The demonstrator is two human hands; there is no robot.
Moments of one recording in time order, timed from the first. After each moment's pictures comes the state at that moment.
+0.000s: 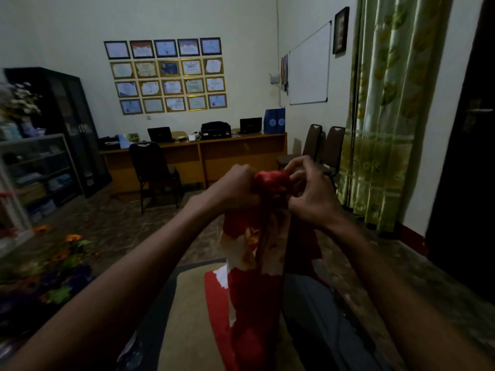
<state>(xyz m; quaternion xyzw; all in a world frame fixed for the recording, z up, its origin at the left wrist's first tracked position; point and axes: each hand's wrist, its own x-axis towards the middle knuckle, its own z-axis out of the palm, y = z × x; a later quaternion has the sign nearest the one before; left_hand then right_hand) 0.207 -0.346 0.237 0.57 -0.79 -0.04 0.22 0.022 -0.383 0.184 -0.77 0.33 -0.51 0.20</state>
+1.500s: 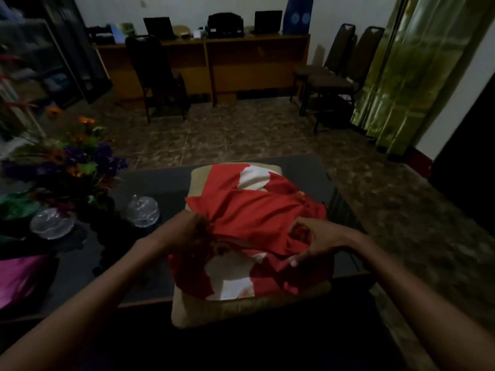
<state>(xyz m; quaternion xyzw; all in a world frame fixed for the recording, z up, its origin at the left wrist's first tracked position) 0.339 -0.199 -0.048 0.65 -0.75 -0.12 0.07 -0.009 -0.310 -0.058 -0.86 0.42 0.08 0.27</state>
